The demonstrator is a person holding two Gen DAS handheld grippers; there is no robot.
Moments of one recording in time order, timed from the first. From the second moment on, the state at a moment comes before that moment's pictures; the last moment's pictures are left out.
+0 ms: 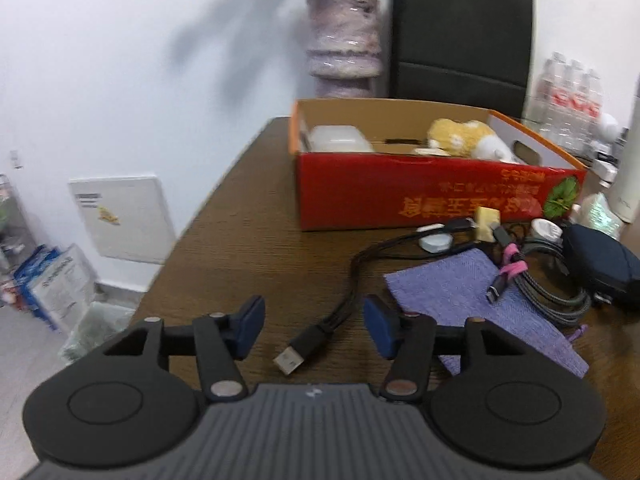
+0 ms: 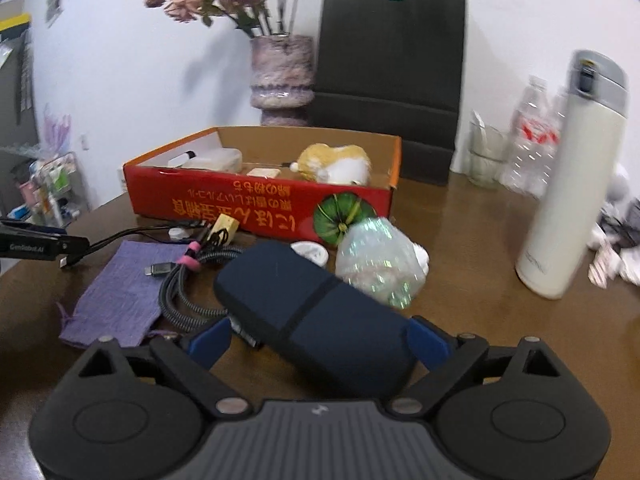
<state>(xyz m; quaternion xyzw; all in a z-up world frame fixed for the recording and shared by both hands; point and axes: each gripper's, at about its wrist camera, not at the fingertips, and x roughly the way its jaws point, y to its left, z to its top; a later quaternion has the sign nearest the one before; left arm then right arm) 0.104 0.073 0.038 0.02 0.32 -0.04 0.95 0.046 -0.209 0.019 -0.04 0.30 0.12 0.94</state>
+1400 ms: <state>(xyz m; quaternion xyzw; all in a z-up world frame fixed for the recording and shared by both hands) 0.101 0.059 0.036 0.01 0.29 0.01 0.96 0.053 -0.183 0.010 0.00 0.35 0.10 0.93</state>
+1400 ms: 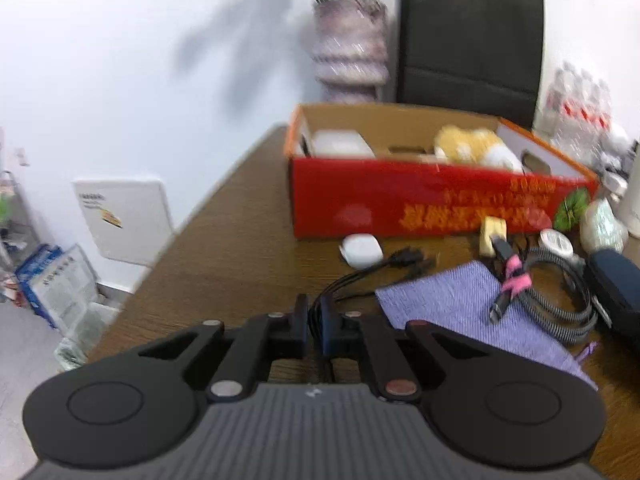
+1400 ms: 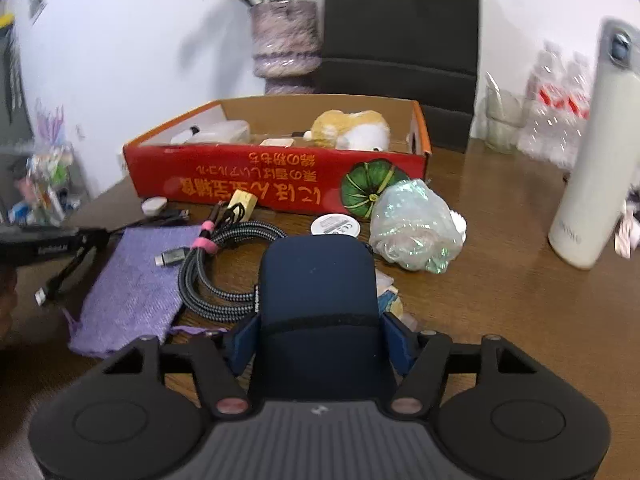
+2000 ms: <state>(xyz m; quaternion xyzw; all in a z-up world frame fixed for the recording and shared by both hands) 0.003 0.066 0.103 -0.14 0.16 0.02 0.98 0.018 -0.166 0.106 -0.02 0.28 0.02 0.96</state>
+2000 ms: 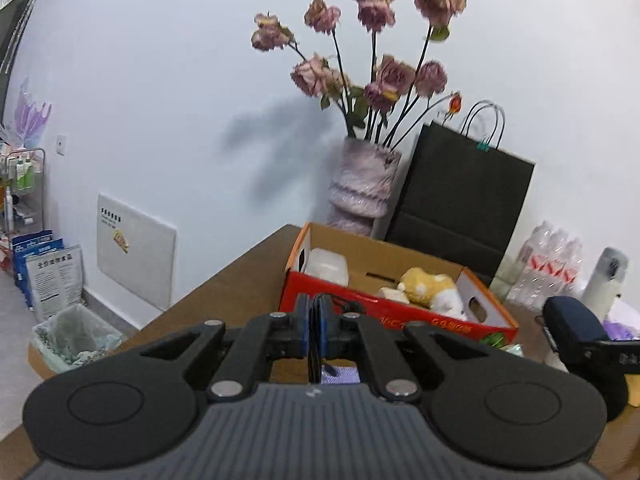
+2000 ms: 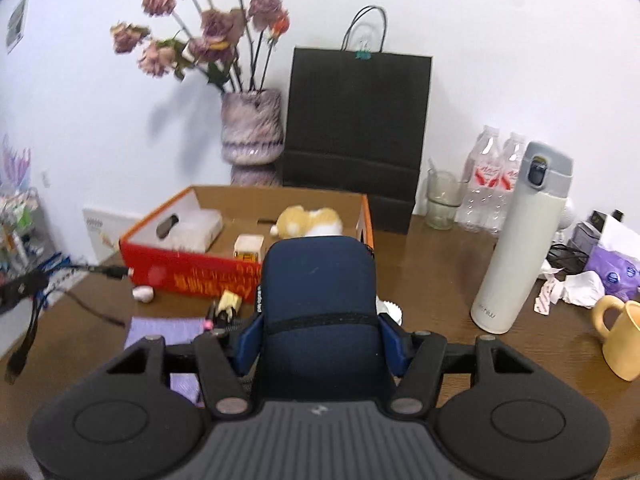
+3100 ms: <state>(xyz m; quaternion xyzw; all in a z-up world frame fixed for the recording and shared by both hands) 0.188 0.025 0.185 -0.12 0.17 -0.06 0.98 0.148 -0.169 0.127 0.10 0.21 0.13 0.96</state>
